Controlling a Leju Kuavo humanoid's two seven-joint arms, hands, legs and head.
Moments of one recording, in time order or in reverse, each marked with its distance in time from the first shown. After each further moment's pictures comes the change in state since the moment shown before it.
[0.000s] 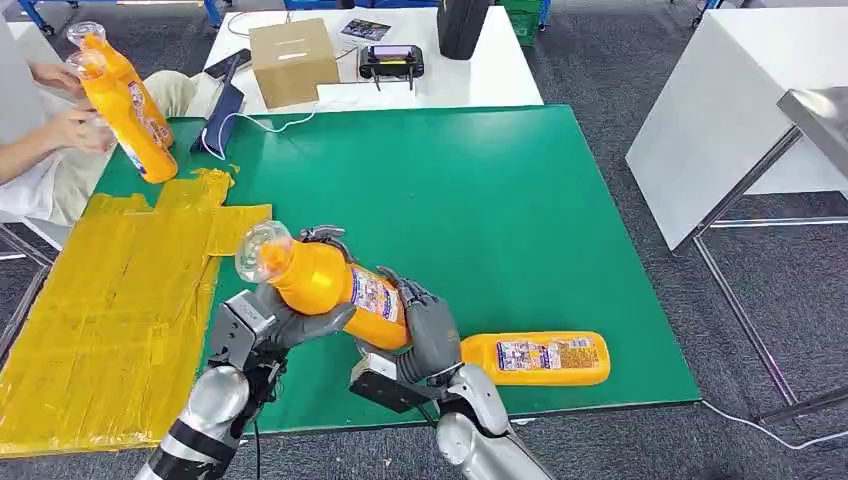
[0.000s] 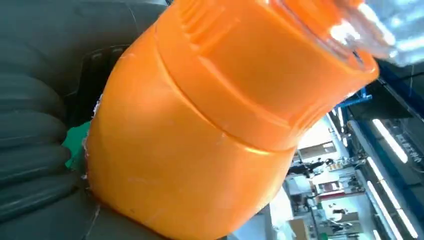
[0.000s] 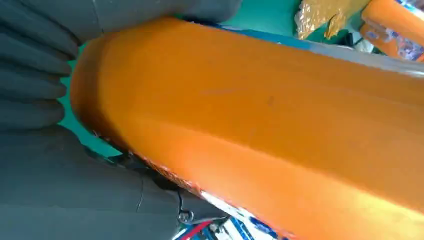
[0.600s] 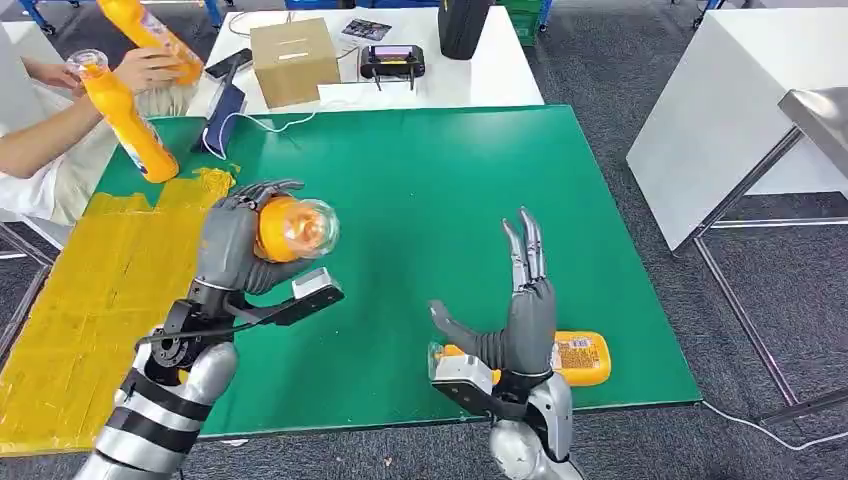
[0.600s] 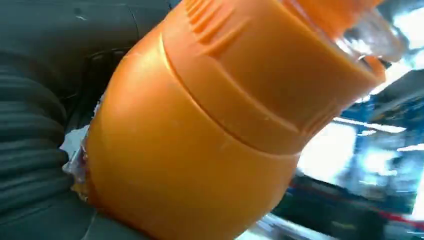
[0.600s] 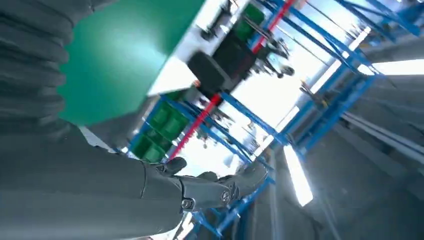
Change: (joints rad) left arm -0.147 0.102 0.073 0.026 -1.297 0.373 0.414; right arm 0.215 -0.063 -0.192 -0.576 0.083 -0.132 -0.012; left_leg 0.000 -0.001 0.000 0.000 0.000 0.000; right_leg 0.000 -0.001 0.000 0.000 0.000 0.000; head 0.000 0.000
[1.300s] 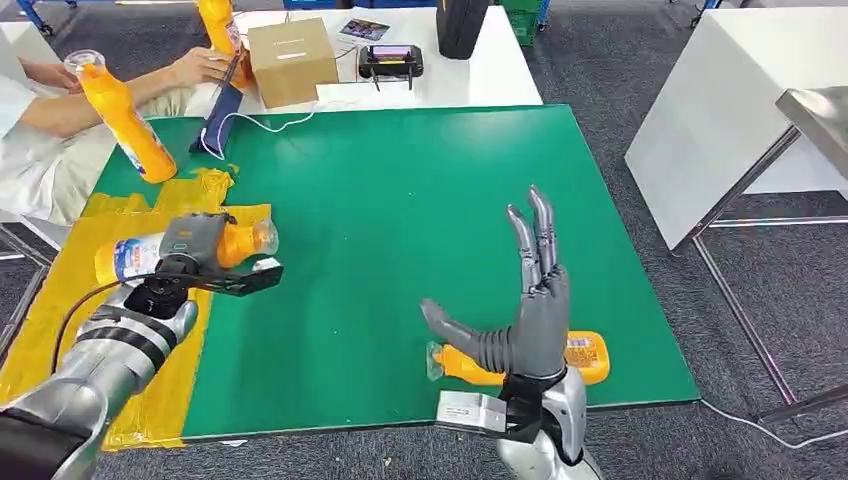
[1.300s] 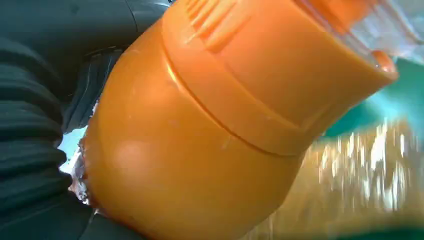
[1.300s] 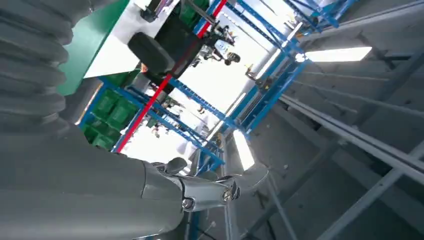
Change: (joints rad) left arm -0.379 0.091 -0.111 0.933 -0.098 -0.182 0.181; right arm -0.039 -0.056 0.094 -0.157 0.000 0.018 -0.018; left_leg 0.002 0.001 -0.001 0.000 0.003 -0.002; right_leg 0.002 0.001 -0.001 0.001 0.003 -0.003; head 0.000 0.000
